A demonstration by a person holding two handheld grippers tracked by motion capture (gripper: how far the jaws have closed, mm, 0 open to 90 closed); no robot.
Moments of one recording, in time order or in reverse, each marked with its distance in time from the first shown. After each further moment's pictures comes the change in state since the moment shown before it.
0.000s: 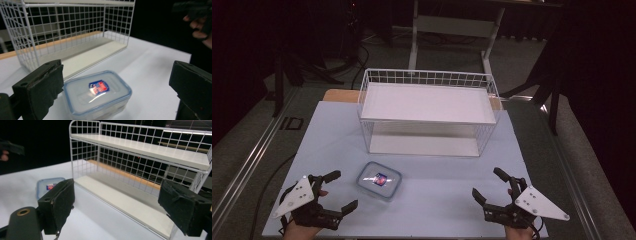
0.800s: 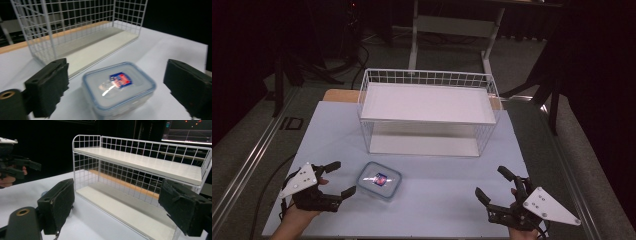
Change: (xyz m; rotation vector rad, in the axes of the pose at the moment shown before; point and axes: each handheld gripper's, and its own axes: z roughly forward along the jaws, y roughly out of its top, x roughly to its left) left arm 0.040 -0.004 0.013 0.087 0.043 0.003; right arm 0.004 0.016 -0.009 -0.060 -0.003 0.005
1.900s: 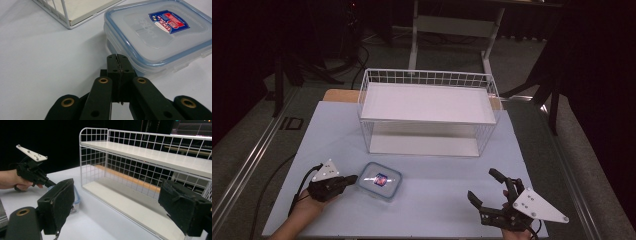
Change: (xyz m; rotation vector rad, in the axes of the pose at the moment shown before) left arm 0.025 -0.038 0.045 0.352 0.028 -0.037; right arm 0.009 -0.007 0.010 0.037 0.044 0.000
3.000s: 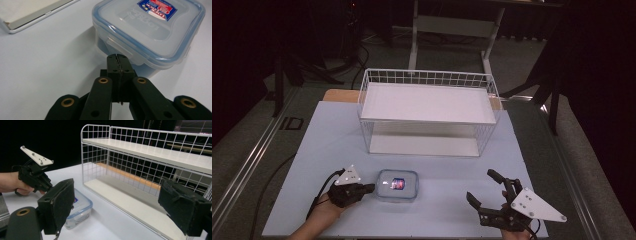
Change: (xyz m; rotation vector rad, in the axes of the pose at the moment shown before) left arm -0.040 0.015 0.032 0.065 -0.108 0.011; right arm 0.001 -0.002 0.002 0.017 0.016 -0.002
